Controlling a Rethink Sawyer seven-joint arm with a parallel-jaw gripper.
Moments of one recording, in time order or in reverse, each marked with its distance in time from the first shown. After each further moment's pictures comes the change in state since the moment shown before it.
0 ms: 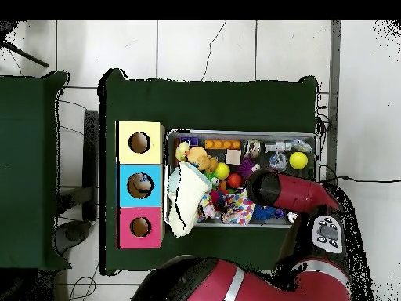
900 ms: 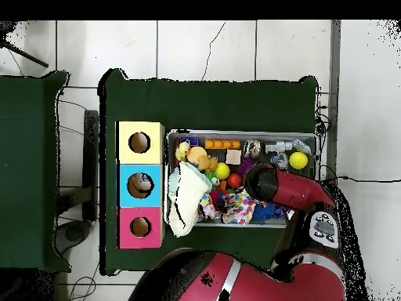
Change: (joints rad) arm 0.007 0.037 0.000 -0.022 0.088 -0.075 0.000
